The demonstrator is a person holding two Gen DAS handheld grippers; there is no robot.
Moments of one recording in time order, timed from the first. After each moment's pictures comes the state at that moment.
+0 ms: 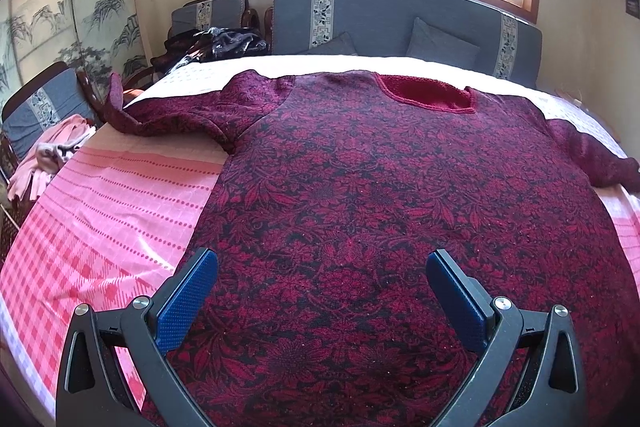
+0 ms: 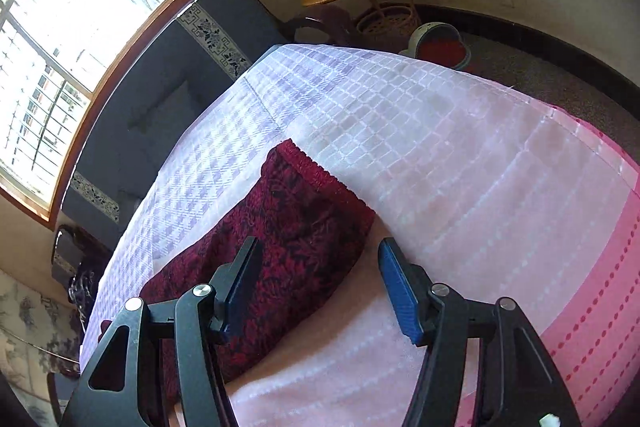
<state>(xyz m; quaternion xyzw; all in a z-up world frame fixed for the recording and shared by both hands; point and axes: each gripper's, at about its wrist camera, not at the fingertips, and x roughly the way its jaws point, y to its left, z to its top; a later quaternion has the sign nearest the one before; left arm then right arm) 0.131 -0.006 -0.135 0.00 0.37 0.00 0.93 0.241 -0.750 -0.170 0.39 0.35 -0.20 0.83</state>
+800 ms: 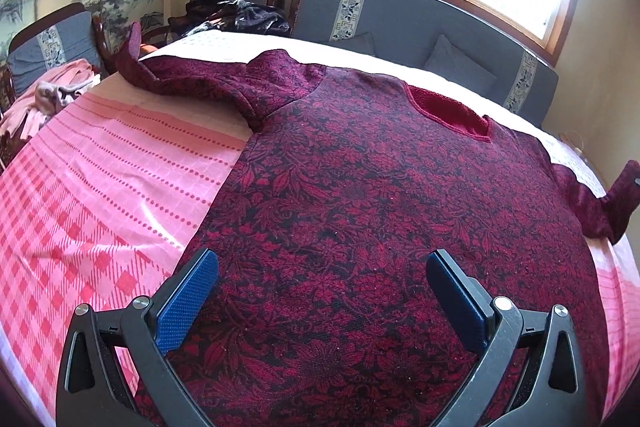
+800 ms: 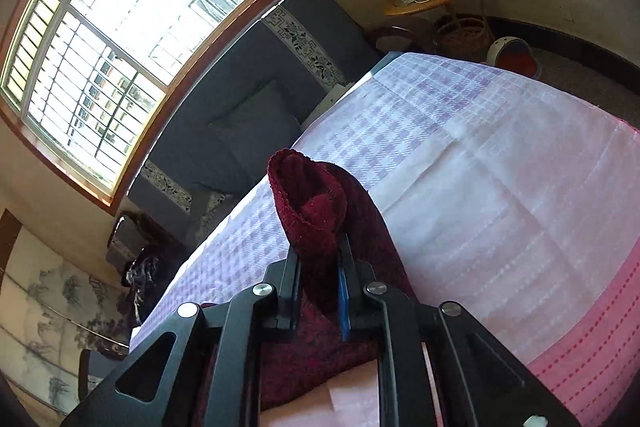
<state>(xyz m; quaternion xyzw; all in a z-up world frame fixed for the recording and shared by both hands) 0.134 0.033 -0.140 -0.11 0.39 0.01 0.92 0.267 -0.621 -0.086 0.40 0.29 -0.06 0.87</state>
